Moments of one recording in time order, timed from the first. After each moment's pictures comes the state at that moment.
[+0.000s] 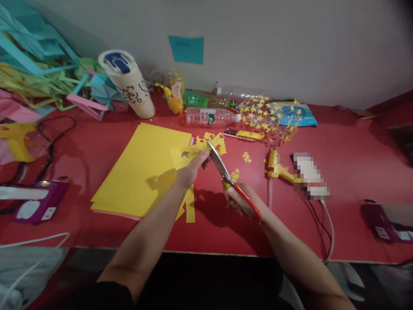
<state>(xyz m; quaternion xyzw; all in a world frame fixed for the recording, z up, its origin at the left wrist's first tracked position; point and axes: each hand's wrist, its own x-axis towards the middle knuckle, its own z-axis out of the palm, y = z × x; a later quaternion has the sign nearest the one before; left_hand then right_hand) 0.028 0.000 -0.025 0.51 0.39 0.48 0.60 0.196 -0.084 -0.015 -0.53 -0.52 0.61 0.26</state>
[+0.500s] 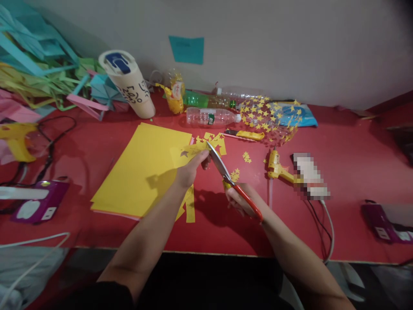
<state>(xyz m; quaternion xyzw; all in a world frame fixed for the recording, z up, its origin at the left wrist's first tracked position) 0.025 0.002 -0.028 0.52 0.36 0.48 0.61 0.199 -0.085 -0.015 -0.54 -0.52 0.61 0.26</state>
